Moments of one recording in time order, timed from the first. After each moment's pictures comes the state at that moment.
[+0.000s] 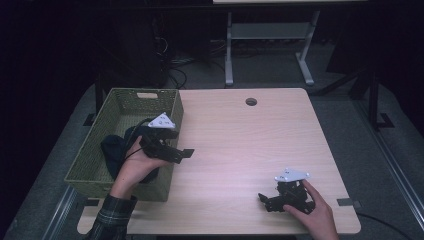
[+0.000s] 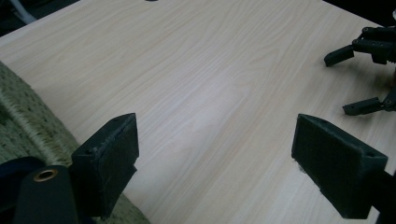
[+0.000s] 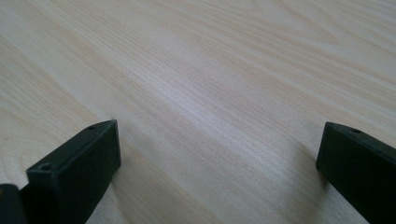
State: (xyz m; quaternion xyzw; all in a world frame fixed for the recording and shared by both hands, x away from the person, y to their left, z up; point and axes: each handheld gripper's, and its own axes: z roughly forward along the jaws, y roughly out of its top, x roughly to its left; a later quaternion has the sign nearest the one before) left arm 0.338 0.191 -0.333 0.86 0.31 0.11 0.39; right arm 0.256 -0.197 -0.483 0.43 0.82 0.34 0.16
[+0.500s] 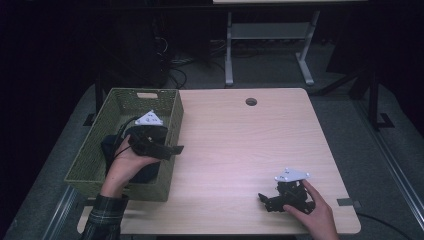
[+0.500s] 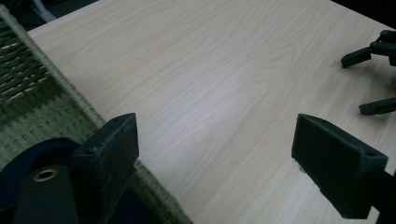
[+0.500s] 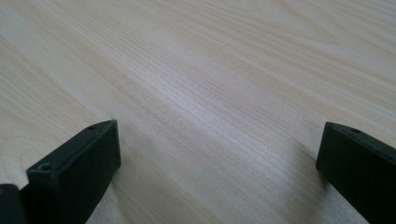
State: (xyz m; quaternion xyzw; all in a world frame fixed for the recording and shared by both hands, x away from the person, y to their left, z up) left arm 0.341 0.218 -0.331 0.85 0.33 0.12 0.39; right arm 0.256 -0.197 -0.483 0.43 0.82 0.34 0.16
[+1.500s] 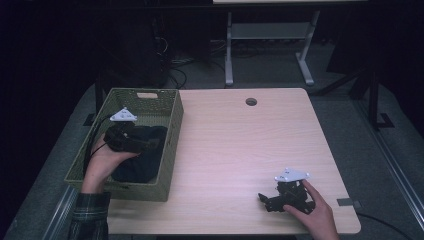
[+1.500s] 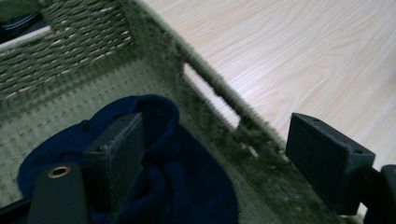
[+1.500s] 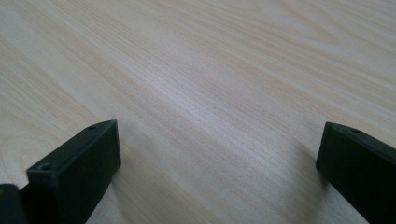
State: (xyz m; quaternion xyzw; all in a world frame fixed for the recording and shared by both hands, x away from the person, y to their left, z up) left arm 0.354 0.280 -0.337 0.83 0.39 0.16 0.36; right arm 0.256 -0.197 -0.483 0.43 0.82 0.34 0.16
